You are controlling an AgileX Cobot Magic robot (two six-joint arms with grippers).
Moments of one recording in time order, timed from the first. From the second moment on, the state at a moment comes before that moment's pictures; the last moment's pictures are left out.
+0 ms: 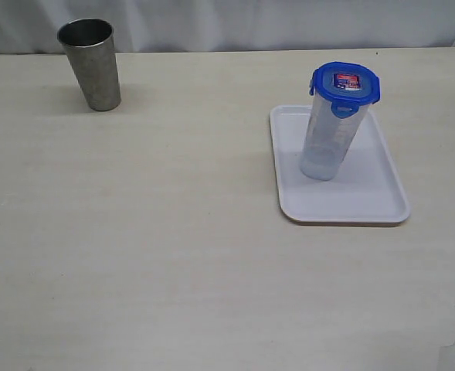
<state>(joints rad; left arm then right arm) 0.03 0.66 -0.42 -0.07 -0.96 -1.57 0.02 0.00 0.00 0.02 0.36 -0.04</state>
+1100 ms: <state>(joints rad) 0.03 0.05 -0.13 -0.04 -0.31 -1.57 0.02 0.00 0.00 0.02 0.36 -0.04</state>
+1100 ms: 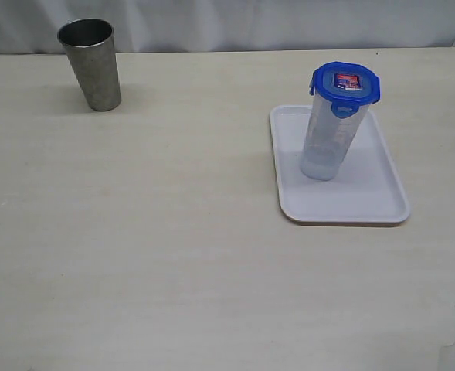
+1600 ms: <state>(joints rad) 0.03 0.00 -0.05 -0.06 -0.17 -1.57 0.02 0.00 0.00 0.02 0.36 -0.04</state>
